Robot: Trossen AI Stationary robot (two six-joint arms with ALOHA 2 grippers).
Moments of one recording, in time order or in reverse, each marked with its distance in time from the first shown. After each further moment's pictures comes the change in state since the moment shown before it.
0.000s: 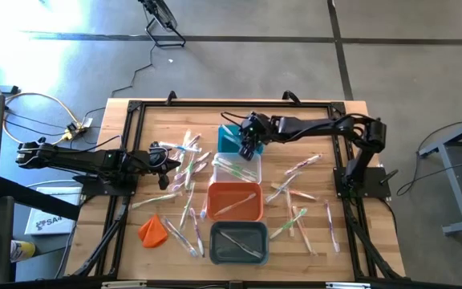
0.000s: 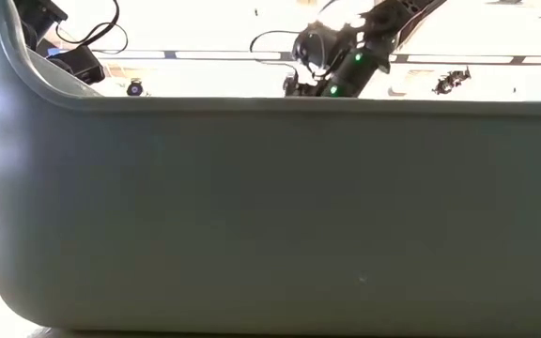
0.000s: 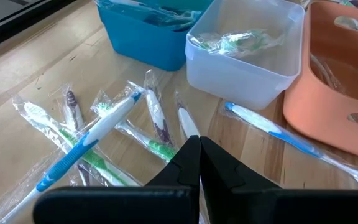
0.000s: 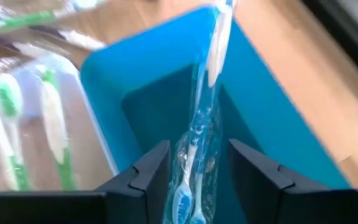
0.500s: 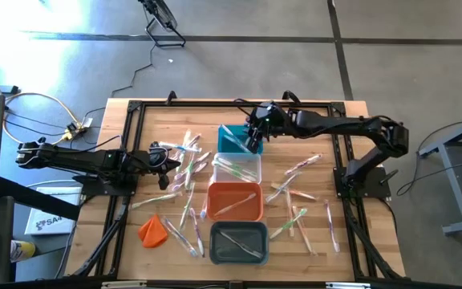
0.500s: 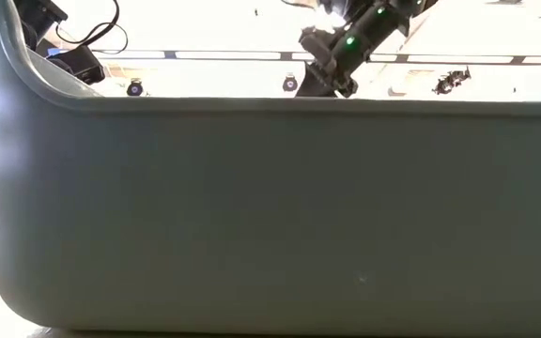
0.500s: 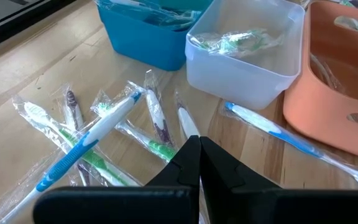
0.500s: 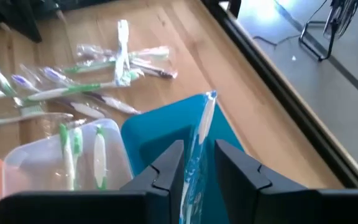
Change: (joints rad) left arm 0.000 0.000 0.000 0.000 0.000 0.000; right arm 0.000 -0.210 0.000 0.002 0.000 -0.085
